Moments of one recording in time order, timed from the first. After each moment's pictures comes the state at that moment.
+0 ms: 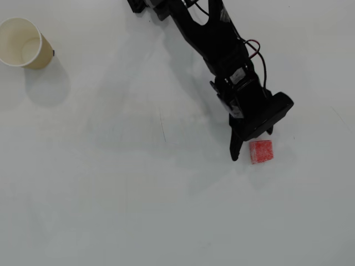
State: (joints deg) arm -34.9 69.3 109.3 -1.1 78.8
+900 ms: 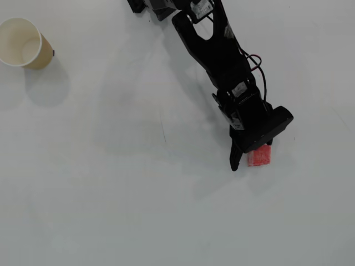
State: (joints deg) arm -33.6 59.7 98.8 -1.1 78.8
